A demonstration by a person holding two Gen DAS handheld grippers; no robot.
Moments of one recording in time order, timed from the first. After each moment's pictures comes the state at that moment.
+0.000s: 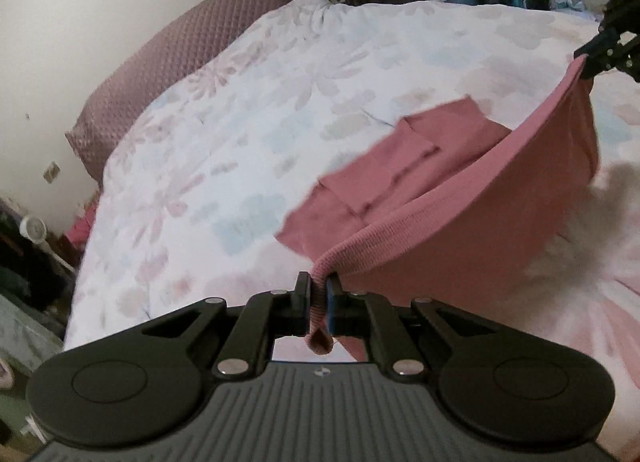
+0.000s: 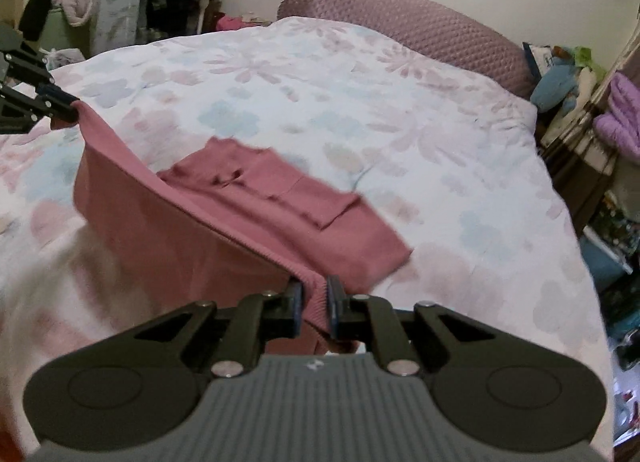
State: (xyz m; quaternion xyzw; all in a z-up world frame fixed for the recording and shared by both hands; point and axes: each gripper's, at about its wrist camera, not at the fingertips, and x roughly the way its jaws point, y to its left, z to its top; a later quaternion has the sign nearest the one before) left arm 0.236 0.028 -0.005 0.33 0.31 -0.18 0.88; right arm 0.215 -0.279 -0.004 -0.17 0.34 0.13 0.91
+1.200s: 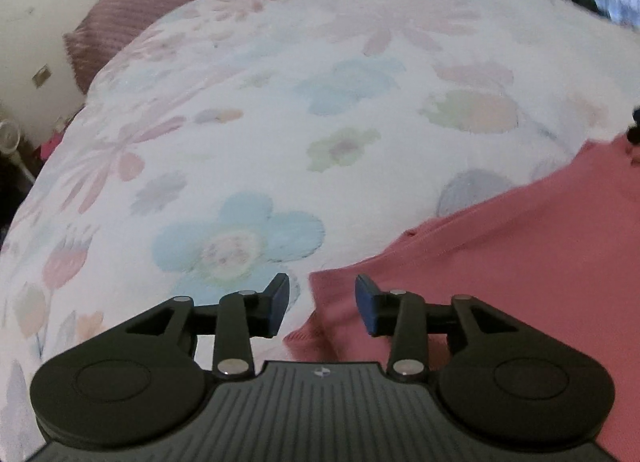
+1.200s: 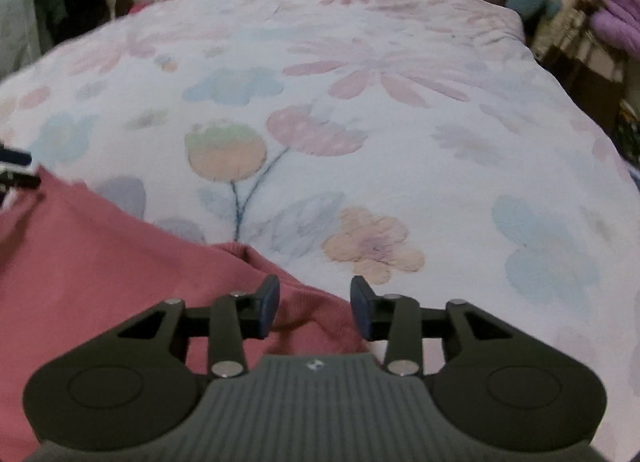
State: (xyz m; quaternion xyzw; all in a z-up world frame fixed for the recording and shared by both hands) left arm 0.502 0.019 -0.132 0.19 0.39 -0.13 0.89; right arm 0.537 -0.322 -0.155 -0.06 0.41 0.07 0.91
